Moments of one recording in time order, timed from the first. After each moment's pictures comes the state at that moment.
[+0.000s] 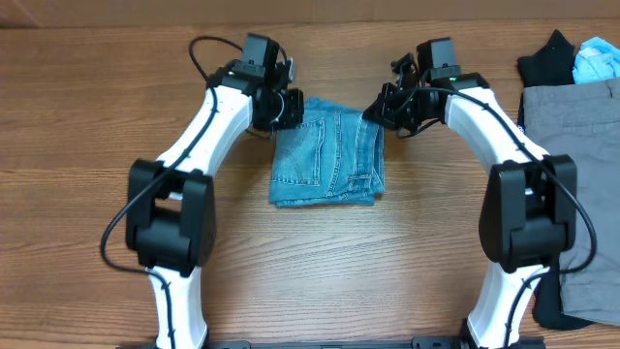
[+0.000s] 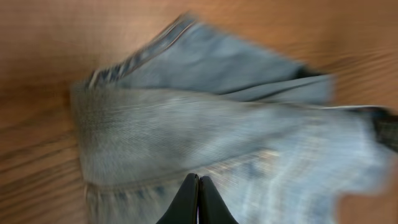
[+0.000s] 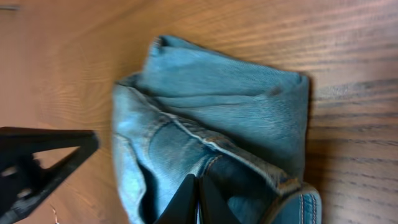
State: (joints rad) left arm -0.28 2.14 1.70 -0.73 0.36 -0.32; right arm 0.15 2.09 1.58 -0.64 -0.61 0.42
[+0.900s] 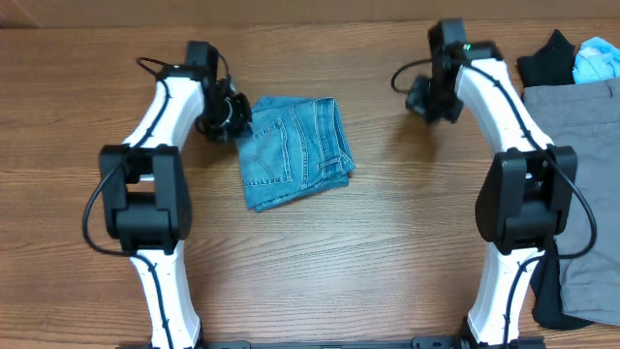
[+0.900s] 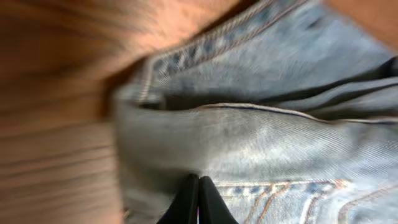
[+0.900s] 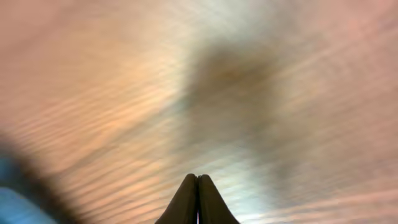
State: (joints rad) left arm -0.05 2.23 1.77 -0.93 0.37 -0.36; right arm 0.10 2.19 1.93 -1.06 -0.07 0.49
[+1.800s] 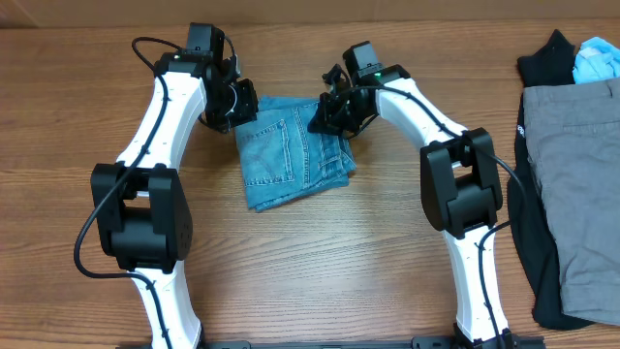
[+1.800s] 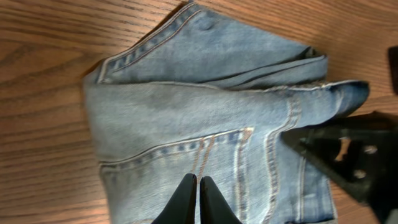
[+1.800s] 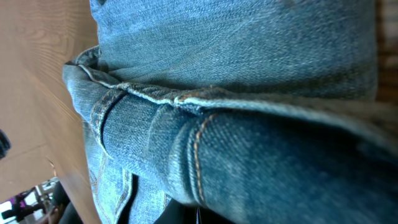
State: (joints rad) left arm -0.10 2.12 1.79 -0.97 0.33 -0.34; right arm 0.33 2.44 1.96 -0.76 -0.68 0.38
